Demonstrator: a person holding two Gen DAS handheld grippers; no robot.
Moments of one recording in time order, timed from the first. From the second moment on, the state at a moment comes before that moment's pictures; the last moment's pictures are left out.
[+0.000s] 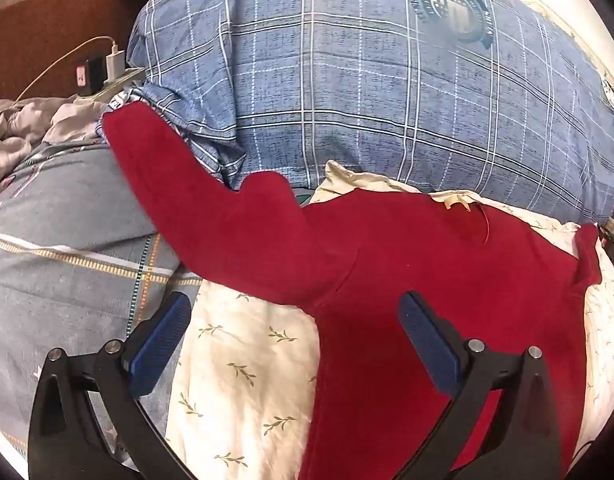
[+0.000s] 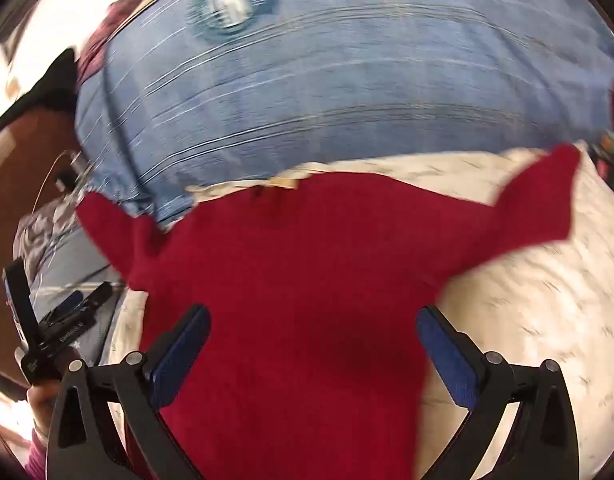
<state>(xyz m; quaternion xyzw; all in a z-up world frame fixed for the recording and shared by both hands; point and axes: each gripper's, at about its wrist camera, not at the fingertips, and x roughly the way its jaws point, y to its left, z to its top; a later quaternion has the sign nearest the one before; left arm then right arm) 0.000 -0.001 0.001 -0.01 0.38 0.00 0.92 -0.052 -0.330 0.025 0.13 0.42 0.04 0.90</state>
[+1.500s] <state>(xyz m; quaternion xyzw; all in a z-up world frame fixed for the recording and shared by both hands) 0.056 0.026 -0.032 -0.01 0.44 0.08 0.89 0.035 -0.222 -0.029 0.03 0.41 0.03 0.91</state>
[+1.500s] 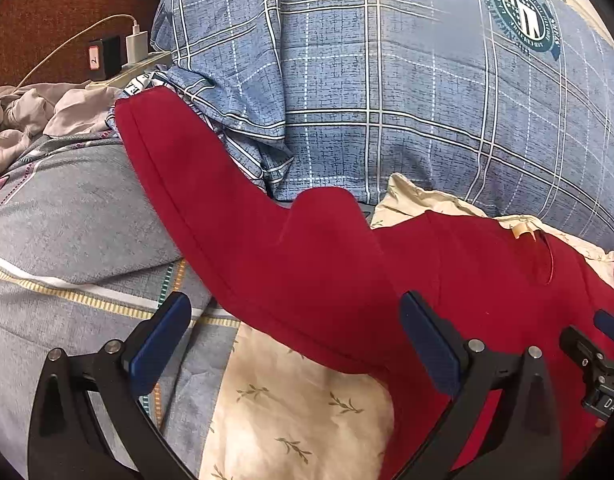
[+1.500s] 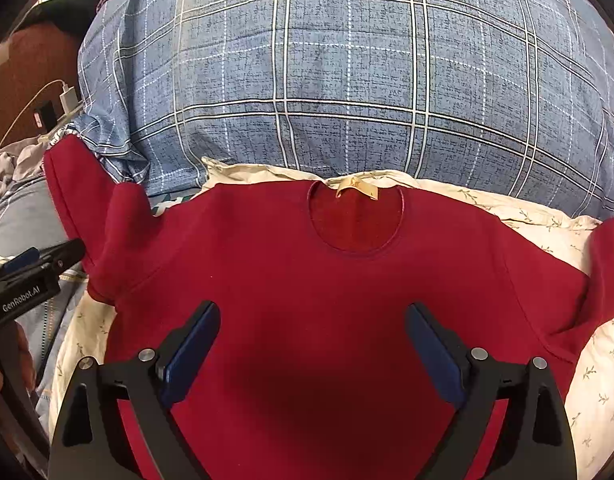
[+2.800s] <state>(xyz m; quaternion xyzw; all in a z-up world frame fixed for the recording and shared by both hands) 0.161 0.112 -0.031 0.02 0.41 0.23 0.88 0.052 -0.232 -0.054 0.05 0.44 0.03 0.89</state>
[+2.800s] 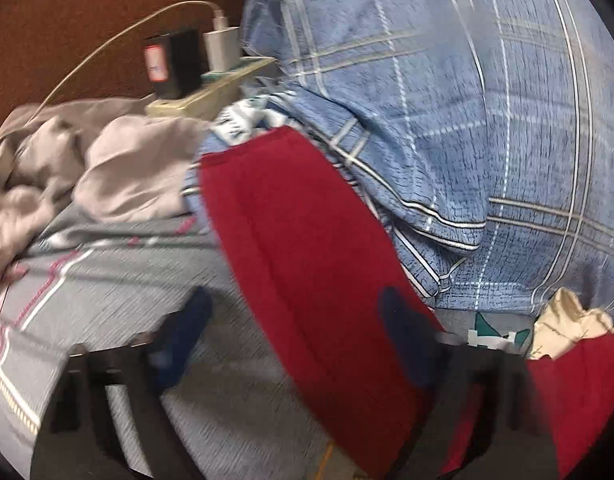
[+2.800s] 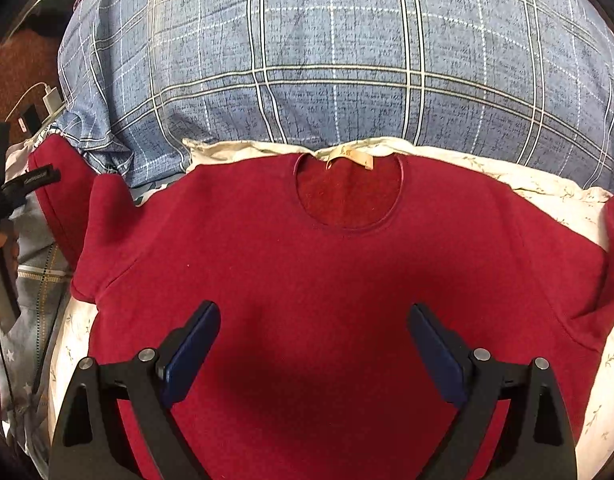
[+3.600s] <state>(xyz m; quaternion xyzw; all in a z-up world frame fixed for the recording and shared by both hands) 0.028 -0.006 0.074 -0.05 0.36 0.04 0.93 0.041 -0.267 -0.038 0.10 0.43 0.01 0.90</state>
